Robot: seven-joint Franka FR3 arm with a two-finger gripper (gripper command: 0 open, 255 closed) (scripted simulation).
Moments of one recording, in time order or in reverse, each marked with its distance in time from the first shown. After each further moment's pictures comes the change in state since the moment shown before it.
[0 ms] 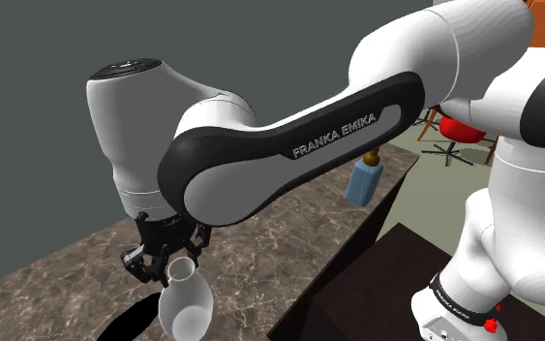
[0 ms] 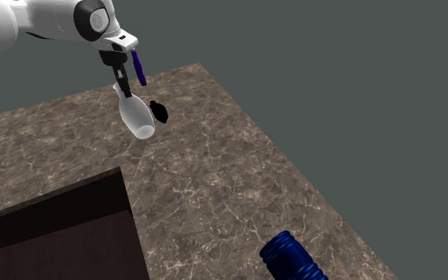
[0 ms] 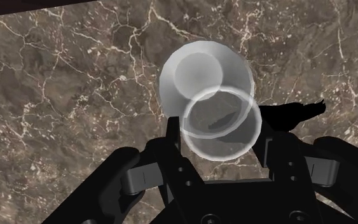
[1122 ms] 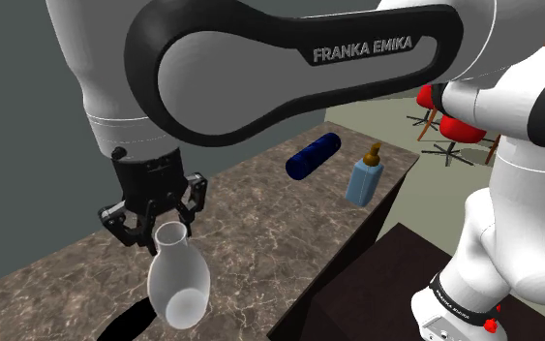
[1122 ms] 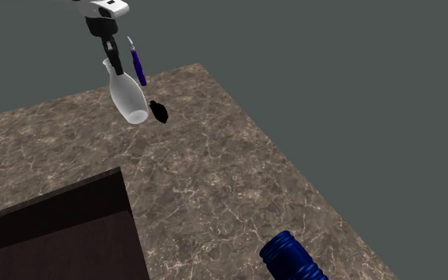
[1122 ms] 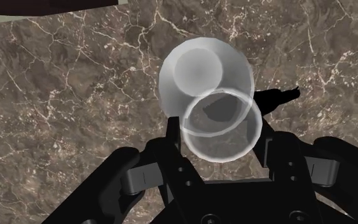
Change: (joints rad) arm 0.013 -0.009 0.008 0.216 0.008 -0.224 -0.008
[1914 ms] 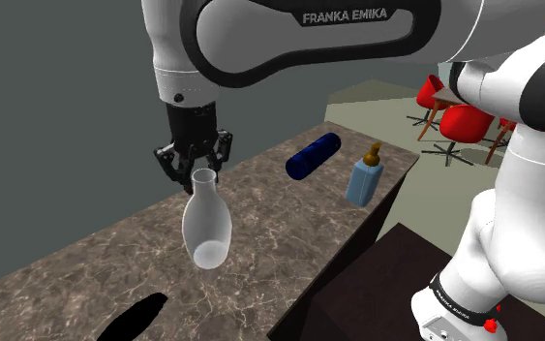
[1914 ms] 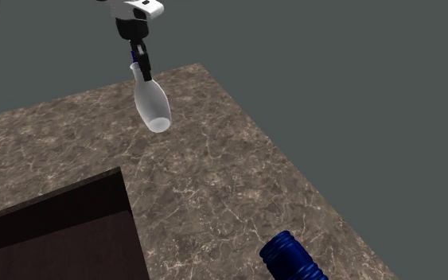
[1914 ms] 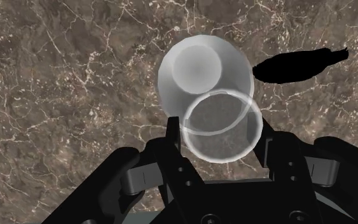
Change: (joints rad) arm -0.155 -0.088 -0.066 -0.067 0.052 -0.011 -0.218
